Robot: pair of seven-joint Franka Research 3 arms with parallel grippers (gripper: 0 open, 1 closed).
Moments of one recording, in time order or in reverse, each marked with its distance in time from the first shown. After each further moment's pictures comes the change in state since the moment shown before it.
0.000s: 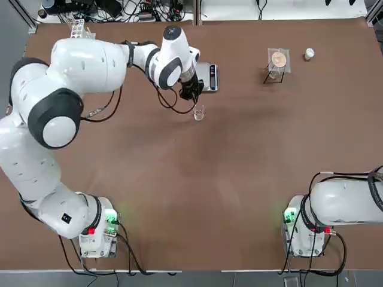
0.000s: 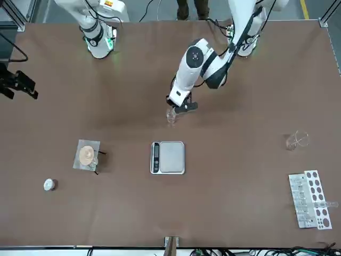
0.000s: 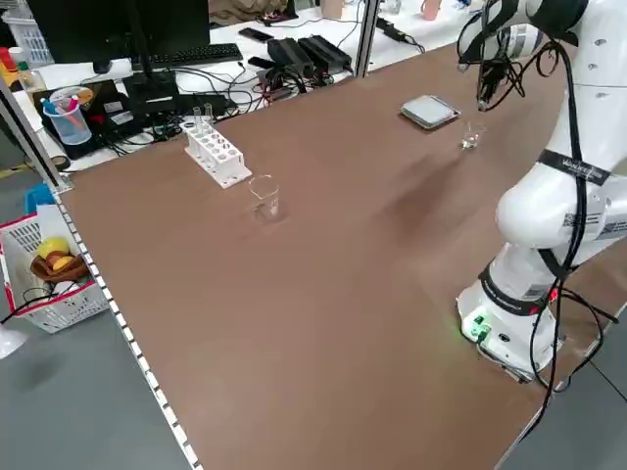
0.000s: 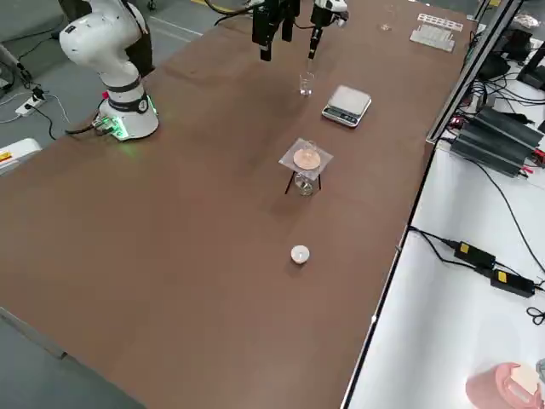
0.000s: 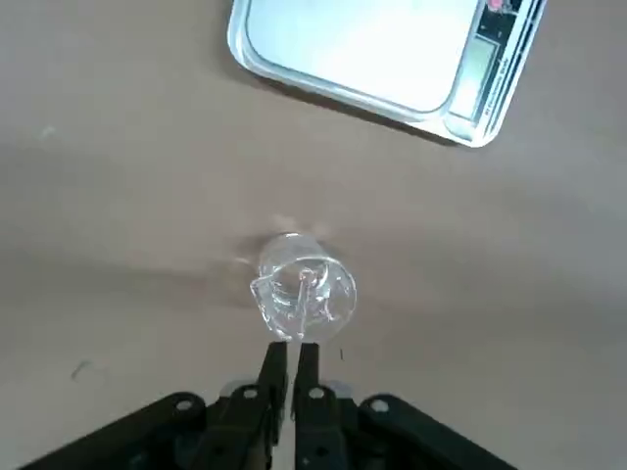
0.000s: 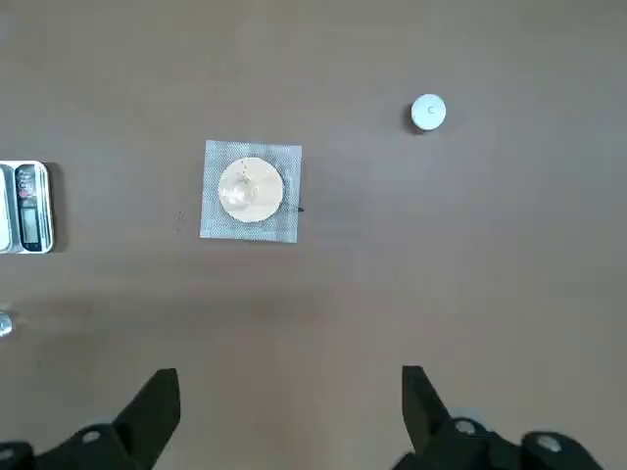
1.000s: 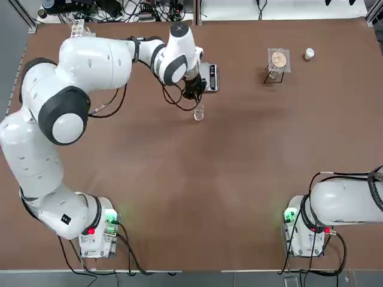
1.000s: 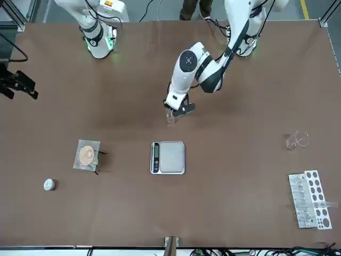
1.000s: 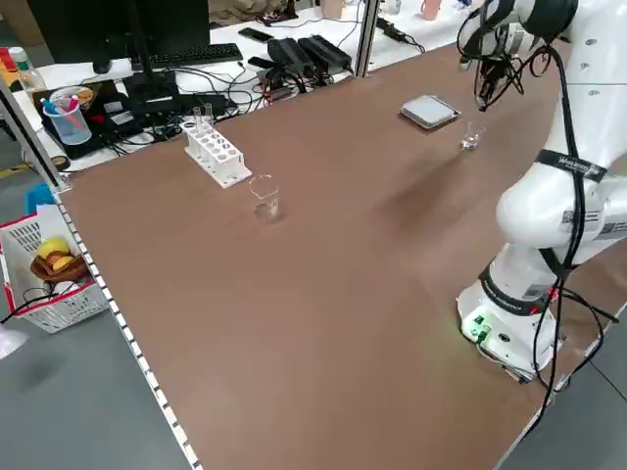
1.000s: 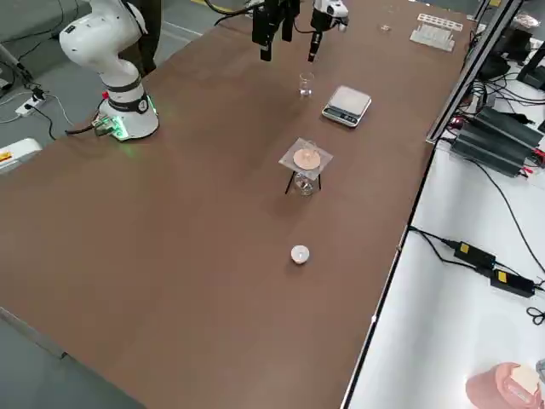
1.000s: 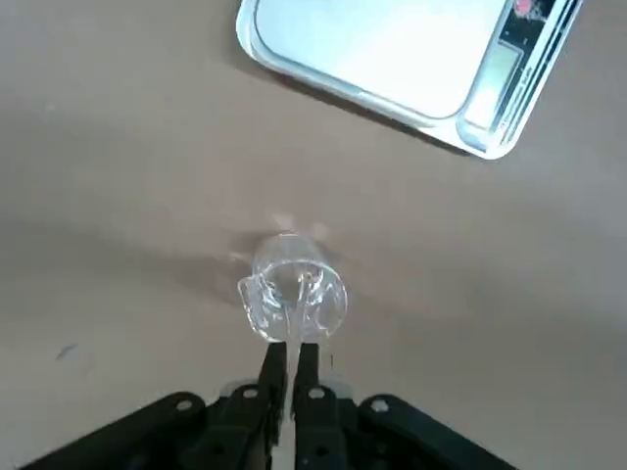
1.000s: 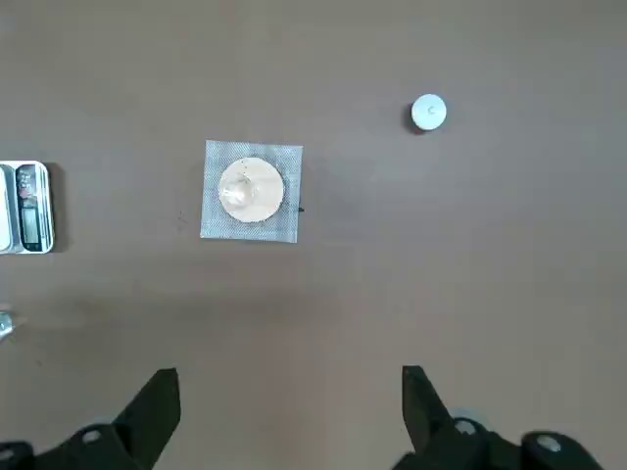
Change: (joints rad) left arm -0.028 0.067 0.007 0.096 0.058 -0.076 -0.121; right arm 0.000 0.000 0.000 0.000 0.000 0.000 0.000
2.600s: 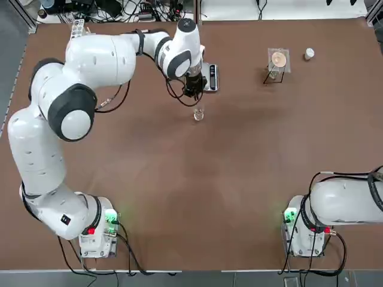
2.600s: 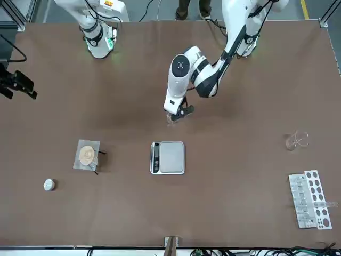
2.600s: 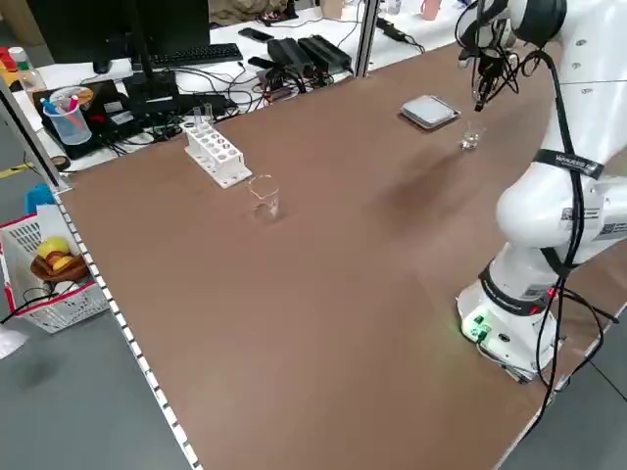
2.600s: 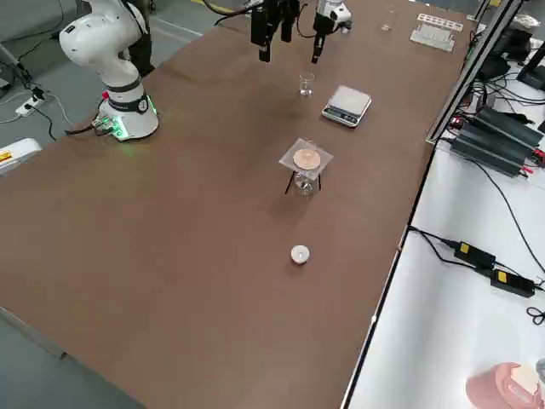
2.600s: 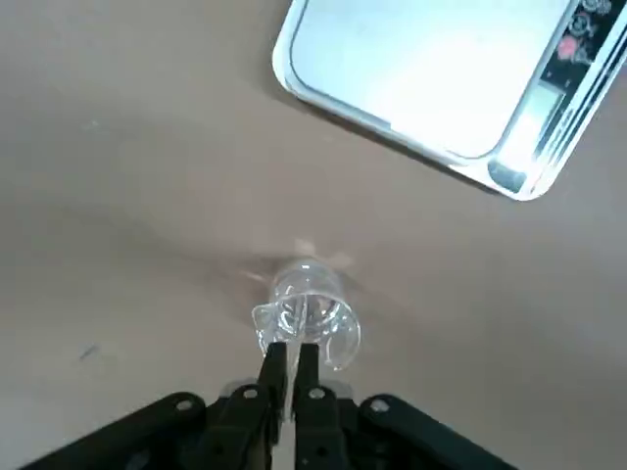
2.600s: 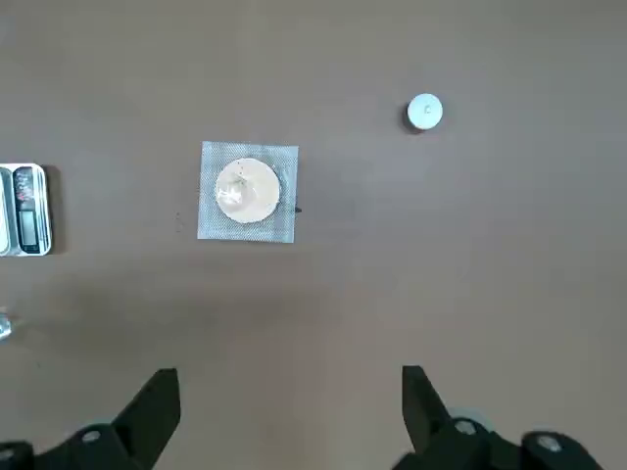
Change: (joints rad) left arm -0.003 0.067 0.004 0.119 0.091 -0.126 -0.122; right arm -0.004 0.000 -0.003 0.001 0.000 -0.003 0.000
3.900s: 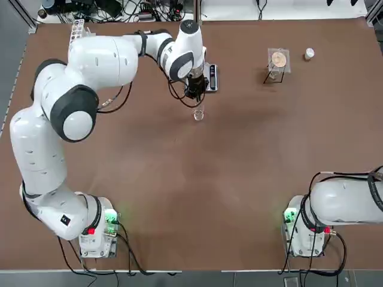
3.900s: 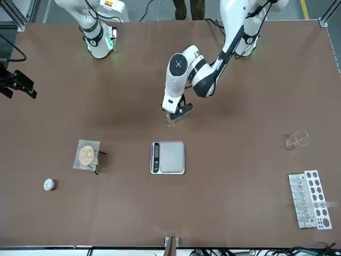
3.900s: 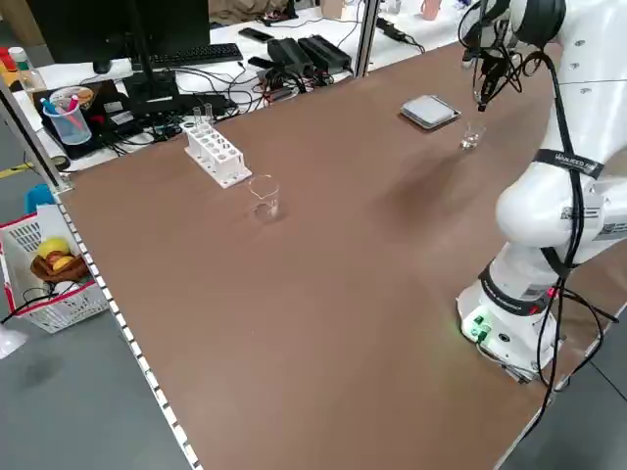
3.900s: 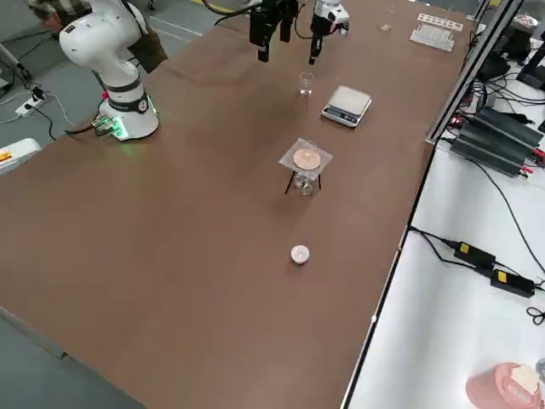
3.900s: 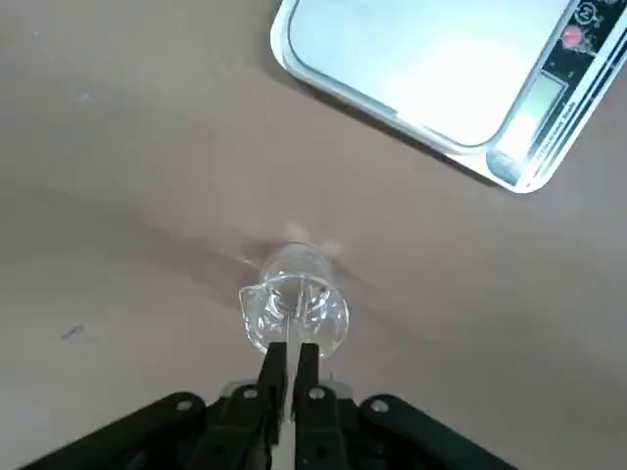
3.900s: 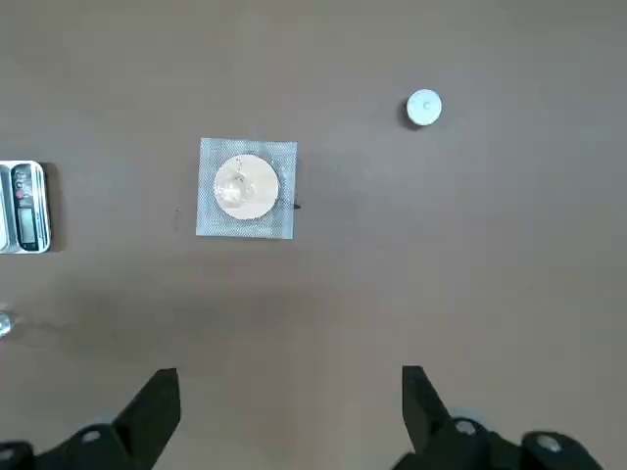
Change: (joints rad) left arm -0.018 0.017 -0.005 0.017 0.000 -0.005 -0.053; right arm -0.002 -0.001 -0.001 0.001 0.000 -0.006 0.000
